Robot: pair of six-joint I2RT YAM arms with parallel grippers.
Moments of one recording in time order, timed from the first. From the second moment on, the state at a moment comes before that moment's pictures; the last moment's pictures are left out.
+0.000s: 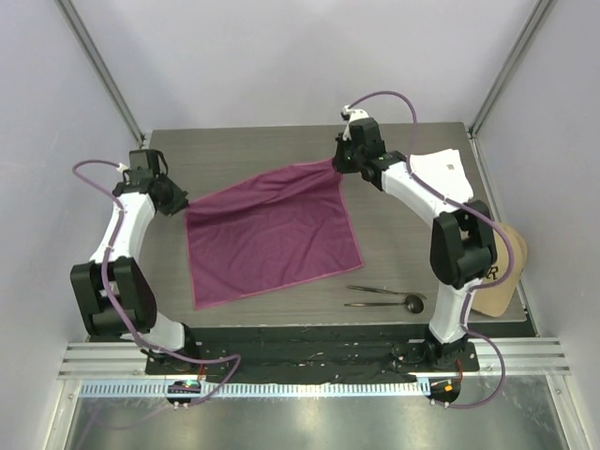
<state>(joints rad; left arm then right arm) 0.14 1.53 1.23 -0.61 0.02 -0.66 0.41 1.93 1.59 -0.22 0.02 0.24</state>
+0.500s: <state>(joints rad) 0.13 1.24 0.96 -0.68 -0.01 -0.69 0.43 1.67 1.10 -0.24 -0.04 0.35</state>
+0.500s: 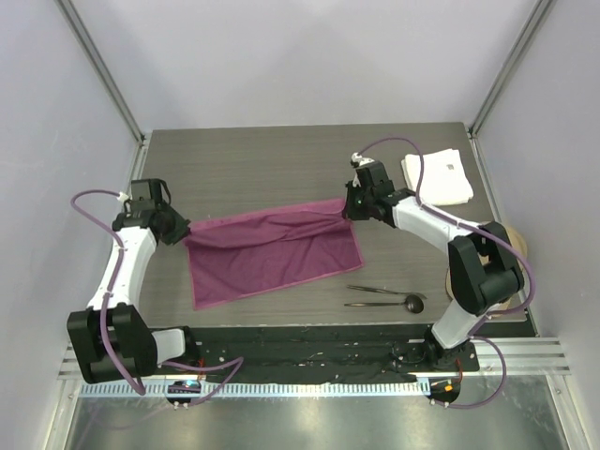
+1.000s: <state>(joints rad) 0.13 1.23 0.89 -0.78 -0.05 -0.71 0.43 1.61 1.02 -0.24 0.00 0.35</state>
